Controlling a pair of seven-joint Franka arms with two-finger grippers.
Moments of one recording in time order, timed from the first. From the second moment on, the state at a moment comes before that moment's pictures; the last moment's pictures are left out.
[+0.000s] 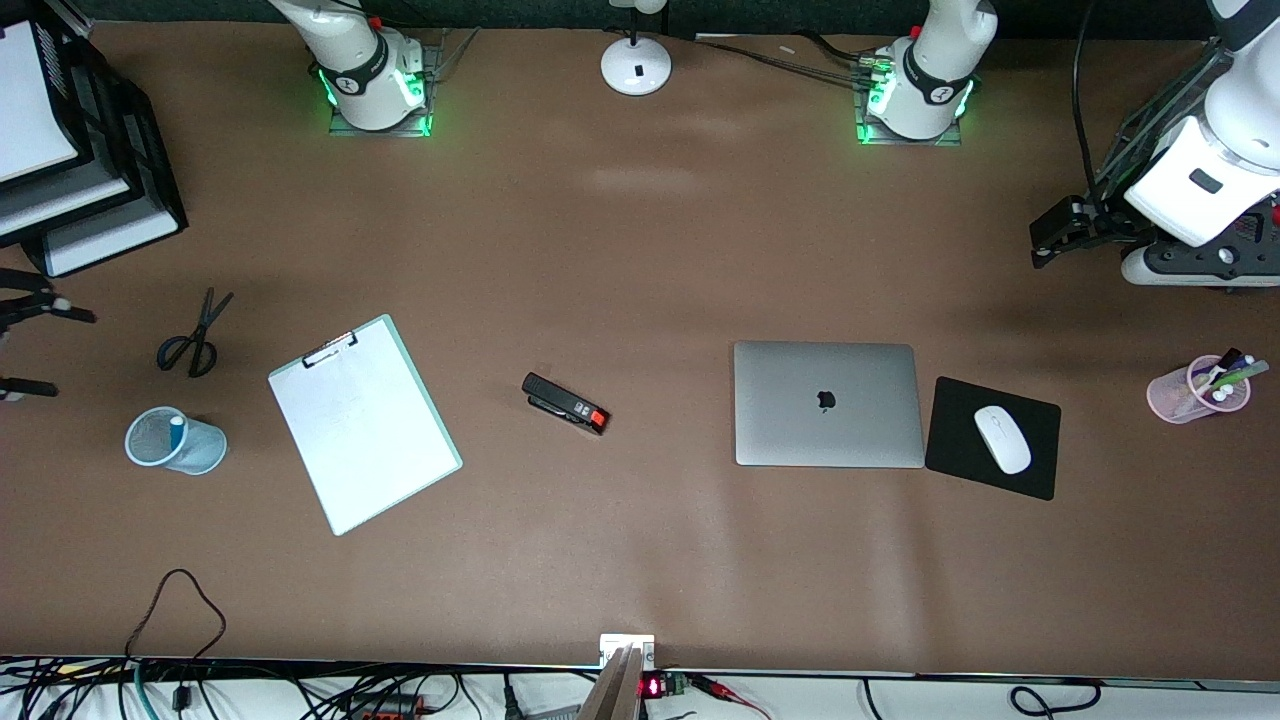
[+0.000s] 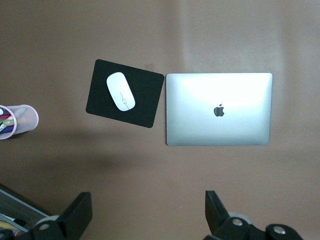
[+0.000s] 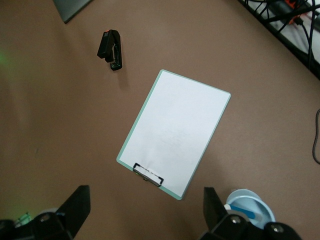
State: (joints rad) left arm 0.00 0.01 -0.10 -1.61 0.02 1.61 -0.11; right arm -0.18 0.50 -0.12 -1.09 0.43 1.39 -1.19
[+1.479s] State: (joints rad) left arm 0.01 -0.03 -0.10 -1.57 0.02 1.53 -0.11; right arm 0.09 0.23 -0.12 -1.31 0.02 1.34 -0.05
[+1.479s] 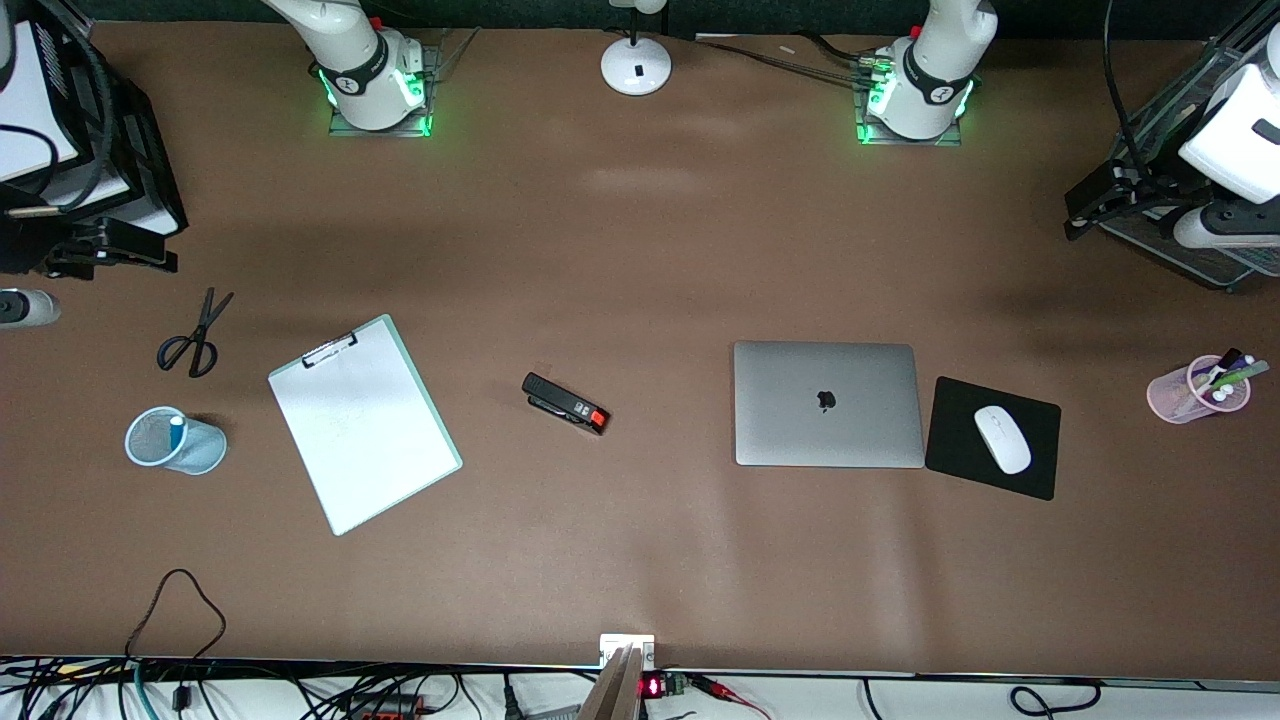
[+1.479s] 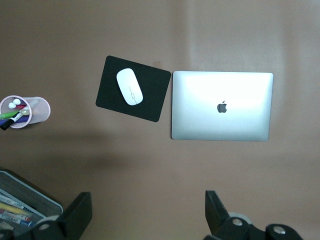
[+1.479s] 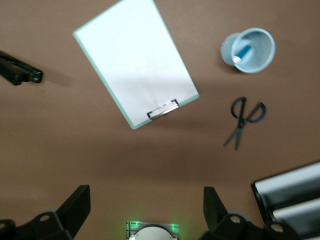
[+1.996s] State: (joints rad) left arm 0.01 -0.03 -0.10 -1.57 0.02 1.53 -0.11; right arm 0.02 0.20 -0.16 -1.31 -0.01 1.37 -0.03
